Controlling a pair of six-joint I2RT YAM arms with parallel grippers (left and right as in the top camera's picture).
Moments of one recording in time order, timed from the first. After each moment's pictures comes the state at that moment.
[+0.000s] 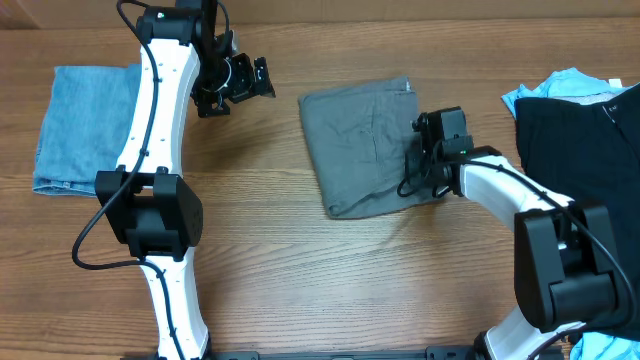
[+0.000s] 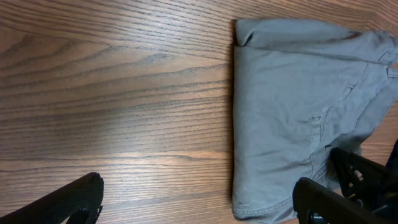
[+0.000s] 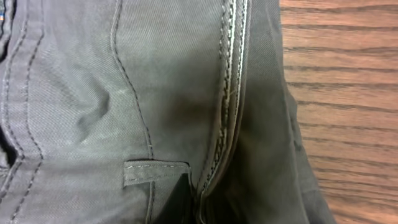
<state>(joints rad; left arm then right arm) -0.08 2.26 2.29 -1.42 0.33 -0.31 0.19 1.82 1.00 -0.31 -0.03 0.09</state>
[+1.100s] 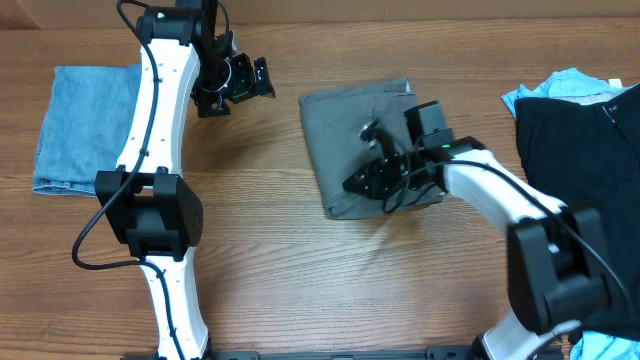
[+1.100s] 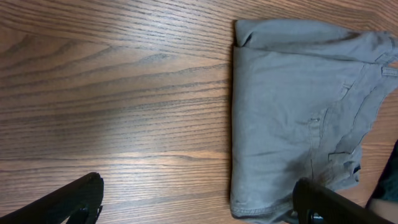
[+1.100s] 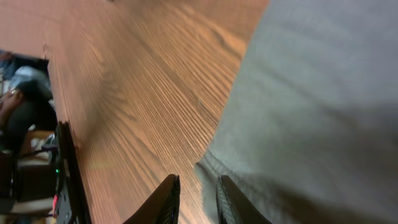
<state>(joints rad) -0.08 2.26 2.29 -1.42 0.33 -0.31 0.30 1.85 1.09 -0.46 -0.85 -0.13</state>
